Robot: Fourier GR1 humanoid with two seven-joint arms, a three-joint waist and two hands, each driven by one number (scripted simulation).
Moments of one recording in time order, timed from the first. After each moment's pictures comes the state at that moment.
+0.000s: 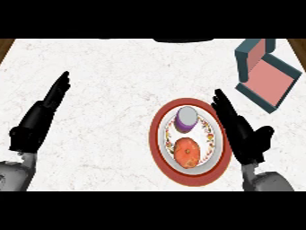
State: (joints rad) left arm -0.17 0.42 -0.18 -1.57 0.04 0.10 0.02; right arm -0.12 -0.22 0.30 -1.54 -0.21 -0.18 0.08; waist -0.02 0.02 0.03
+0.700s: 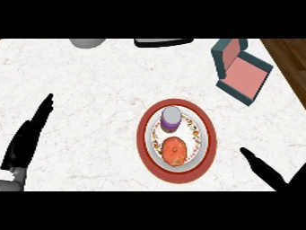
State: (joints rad) left arm -0.04 0.44 -0.14 -1.46 0.00 0.16 0.03; right arm 0.23 -0.09 -0.03 -1.66 -0.02 -0.65 -0.68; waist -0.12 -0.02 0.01
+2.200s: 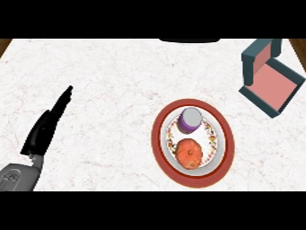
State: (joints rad) left arm -0.15 0.39 -0.18 -1.36 -0.06 0.10 -0.03; right arm 0.99 0.00 0.58 -1.82 0.97 -1.17 -0.16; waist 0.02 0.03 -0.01
